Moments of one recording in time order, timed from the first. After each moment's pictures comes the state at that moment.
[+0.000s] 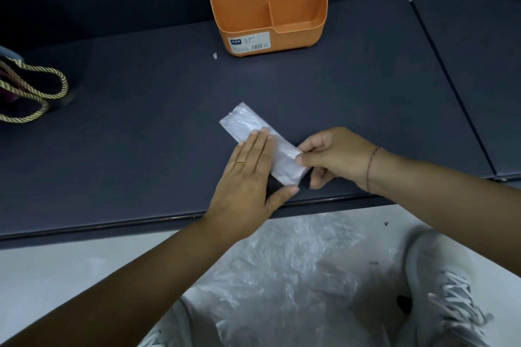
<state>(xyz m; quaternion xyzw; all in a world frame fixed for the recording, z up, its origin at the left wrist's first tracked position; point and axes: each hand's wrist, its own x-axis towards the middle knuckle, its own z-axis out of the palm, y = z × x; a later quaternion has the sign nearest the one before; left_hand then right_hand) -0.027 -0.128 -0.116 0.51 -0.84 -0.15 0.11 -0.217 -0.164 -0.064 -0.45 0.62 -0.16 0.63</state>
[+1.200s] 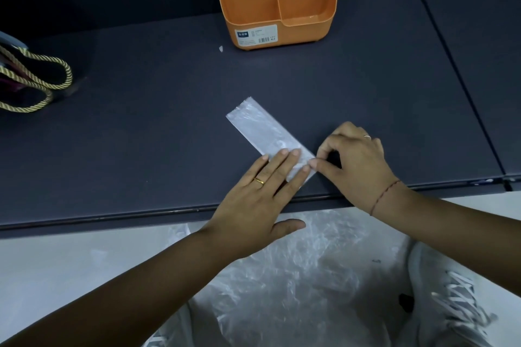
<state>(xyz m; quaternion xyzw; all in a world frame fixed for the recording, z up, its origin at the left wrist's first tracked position) -0.021 -0.107 -0.123 0.36 -0.93 0.00 0.01 -0.225 -0.134 -0.090 -0.70 0.66 -0.15 0.23</state>
